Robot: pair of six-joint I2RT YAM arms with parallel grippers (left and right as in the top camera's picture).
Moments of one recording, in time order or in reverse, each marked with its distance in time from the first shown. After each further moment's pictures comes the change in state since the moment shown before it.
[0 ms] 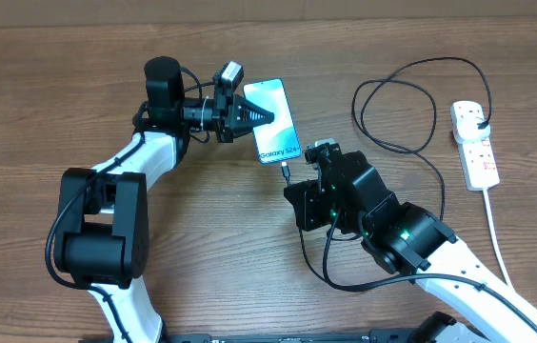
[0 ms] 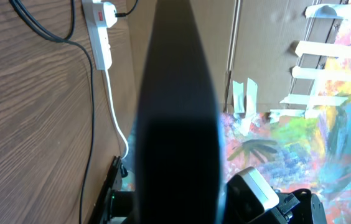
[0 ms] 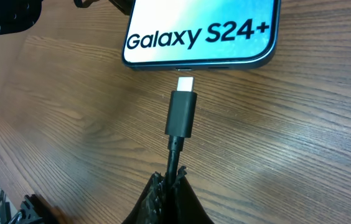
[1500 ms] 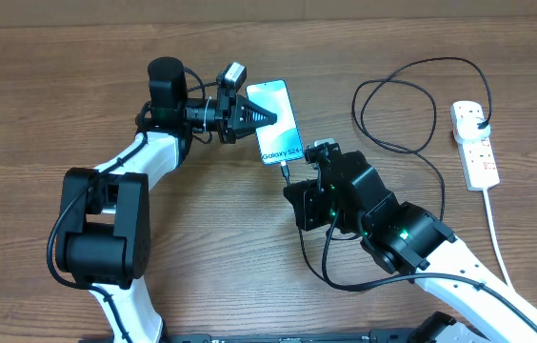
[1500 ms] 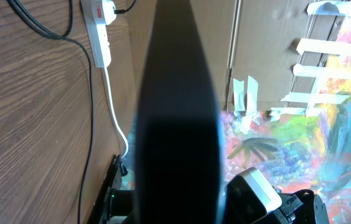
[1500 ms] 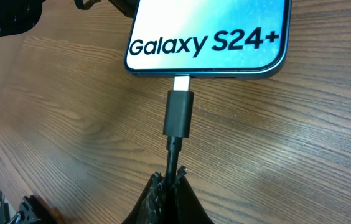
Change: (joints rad) left arm -0.015 0.000 0.000 0.000 0.000 -0.001; right arm 0.000 0.004 0.000 0.005 0.011 0.000
